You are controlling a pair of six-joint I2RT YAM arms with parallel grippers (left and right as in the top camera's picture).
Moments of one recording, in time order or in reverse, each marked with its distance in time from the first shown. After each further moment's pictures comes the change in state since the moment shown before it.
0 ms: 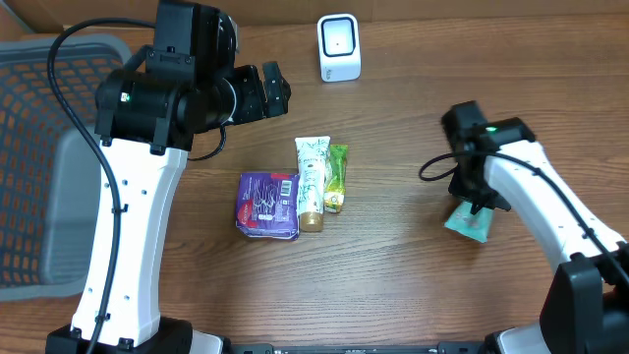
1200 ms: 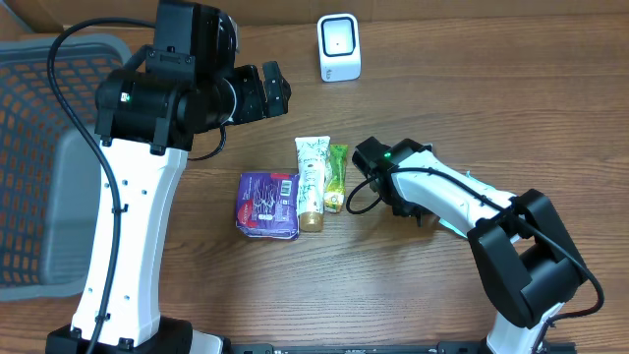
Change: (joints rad) left arm 0.000 0.000 0.000 0.000 0.000 0.000; right arm 0.328 0.262 0.024 0.084 0.146 -0.044
